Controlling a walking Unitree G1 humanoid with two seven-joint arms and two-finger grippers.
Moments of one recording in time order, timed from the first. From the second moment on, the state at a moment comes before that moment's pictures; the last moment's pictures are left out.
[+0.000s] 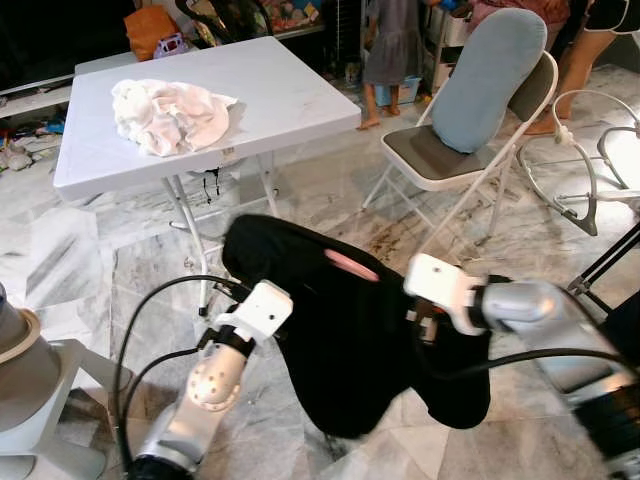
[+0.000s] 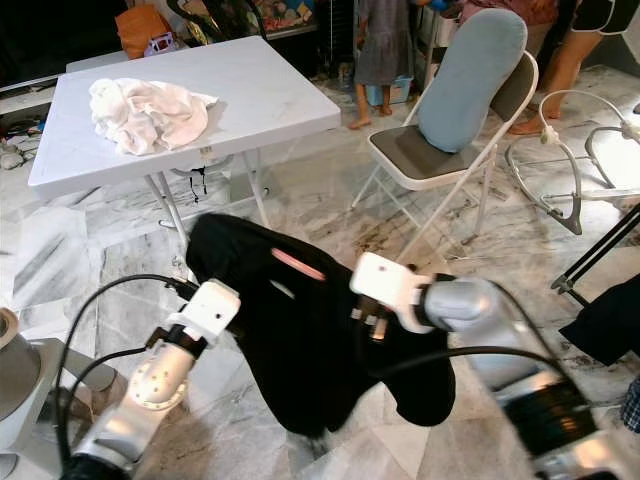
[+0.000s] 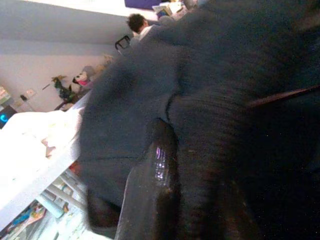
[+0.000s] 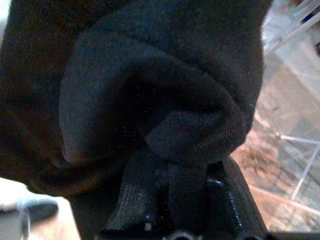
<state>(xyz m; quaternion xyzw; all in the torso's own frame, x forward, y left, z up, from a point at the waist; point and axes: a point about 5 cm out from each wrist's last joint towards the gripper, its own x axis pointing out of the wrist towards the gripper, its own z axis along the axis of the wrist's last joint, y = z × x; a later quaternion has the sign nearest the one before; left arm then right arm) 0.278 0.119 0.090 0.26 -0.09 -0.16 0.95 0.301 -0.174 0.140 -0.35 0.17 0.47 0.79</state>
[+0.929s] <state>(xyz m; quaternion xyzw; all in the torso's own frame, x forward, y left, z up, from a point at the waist) 0.279 0.128 0.093 0.23 -0.05 -0.18 0.95 0.267 -0.301 0.191 -0.44 0.26 0.54 0.66</state>
